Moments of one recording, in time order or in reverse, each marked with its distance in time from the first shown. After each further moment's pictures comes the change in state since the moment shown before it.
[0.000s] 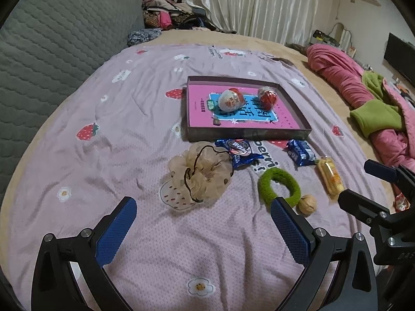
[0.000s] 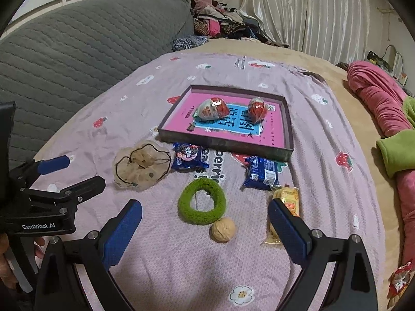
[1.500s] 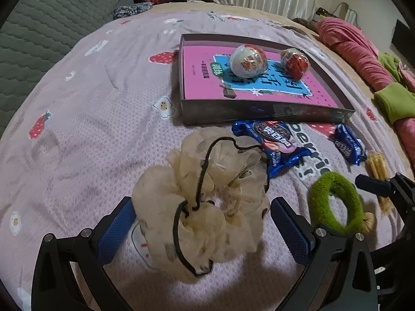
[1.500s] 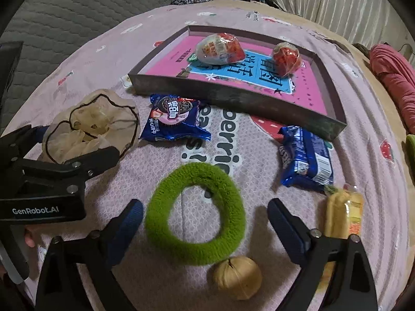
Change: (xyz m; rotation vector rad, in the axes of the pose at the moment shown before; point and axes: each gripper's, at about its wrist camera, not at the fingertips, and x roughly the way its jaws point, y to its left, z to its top) left arm 0.146 0.004 0.017 0.026 0.134 -0.001; right arm 0.144 0.002 -0.004 -0.048 0.211 -0.021
